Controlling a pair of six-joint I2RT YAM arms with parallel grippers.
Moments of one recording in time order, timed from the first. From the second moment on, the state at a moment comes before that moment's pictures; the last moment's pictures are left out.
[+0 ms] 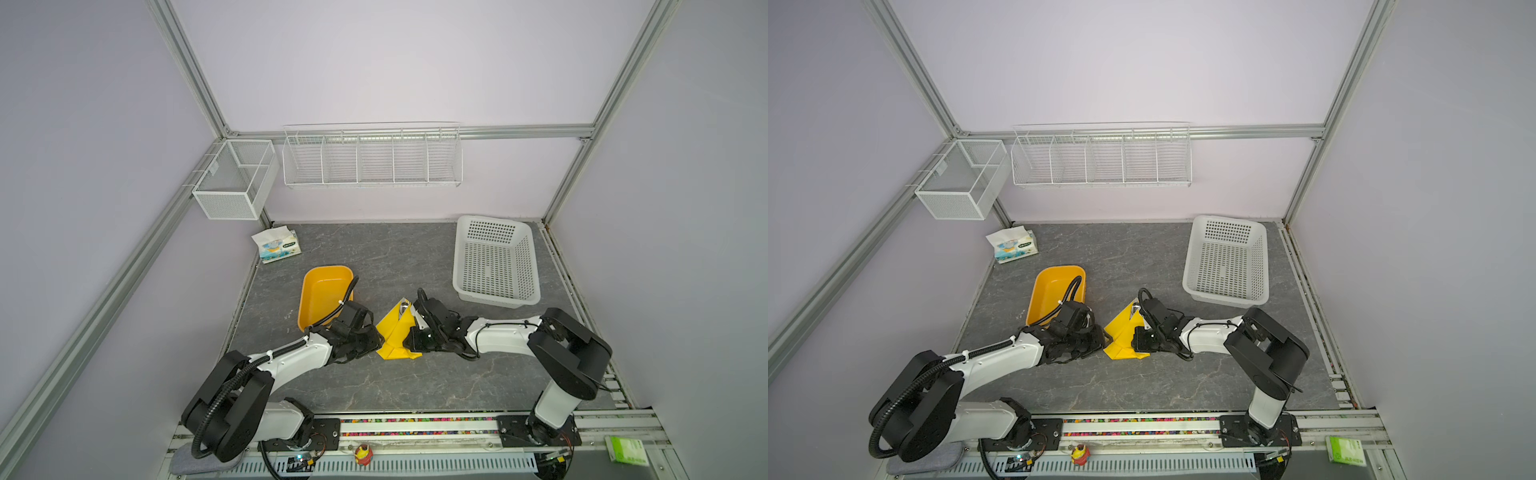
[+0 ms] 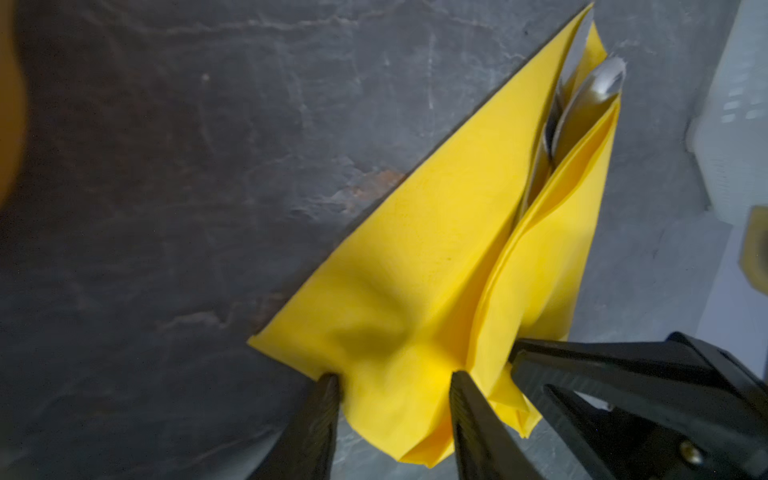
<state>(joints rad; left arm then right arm) -0.62 1.34 0.52 -0.17 0.24 -0.90 0.88 1.73 0.80 0.01 -0.29 0.82</state>
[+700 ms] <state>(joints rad) -0.60 1.31 0.40 0.11 0.26 -1.08 0.88 1.73 0.80 0.01 -0.27 0.82</state>
